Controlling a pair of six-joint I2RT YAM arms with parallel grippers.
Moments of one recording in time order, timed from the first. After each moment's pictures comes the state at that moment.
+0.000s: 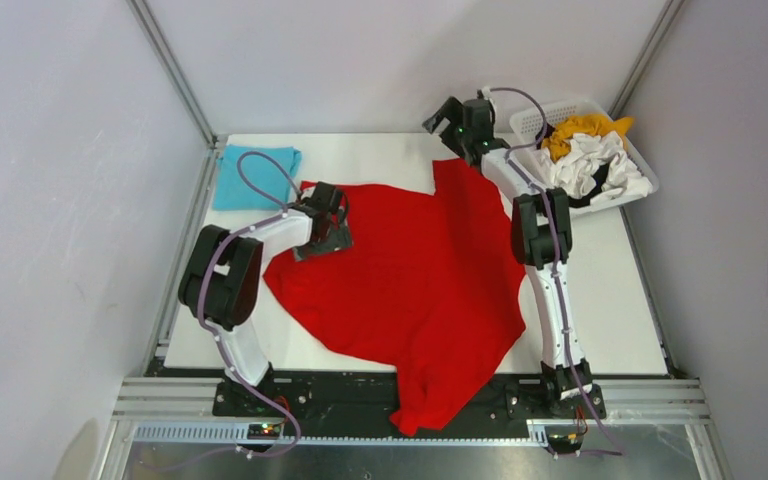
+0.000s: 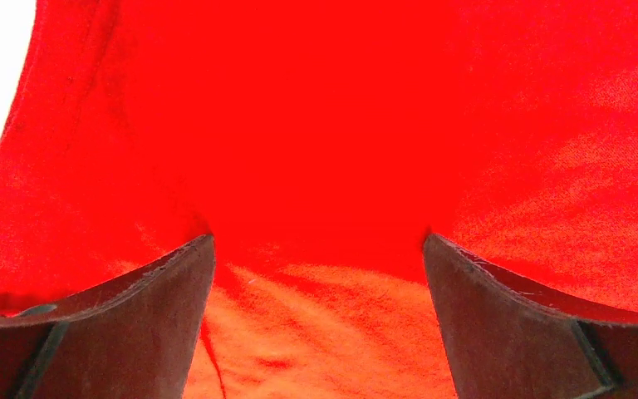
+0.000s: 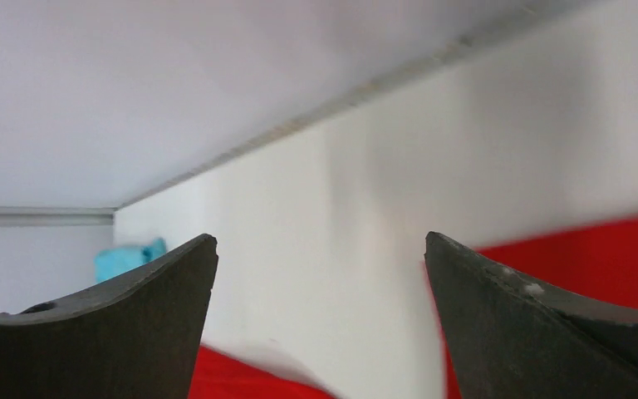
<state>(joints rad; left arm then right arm) -0.37 1.81 1.11 -0.46 -0.29 -0.61 0.25 2.49 2.11 -0.06 -0.07 0.83</state>
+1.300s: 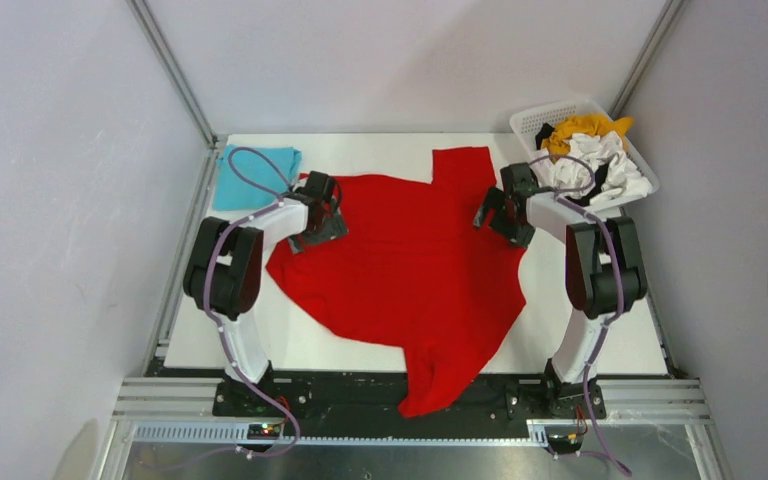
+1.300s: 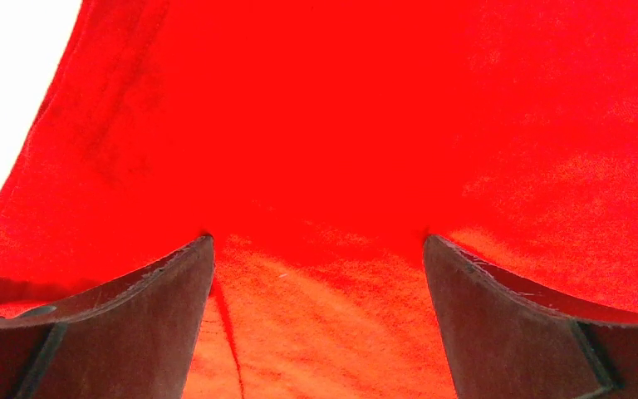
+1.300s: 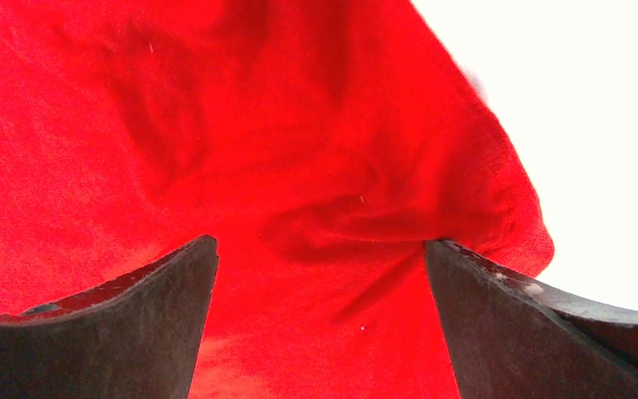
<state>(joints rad) -0.31 1.85 1.17 -0.49 -0.29 -0.65 0.19 1.81 1.15 -0.44 0.06 0.61</state>
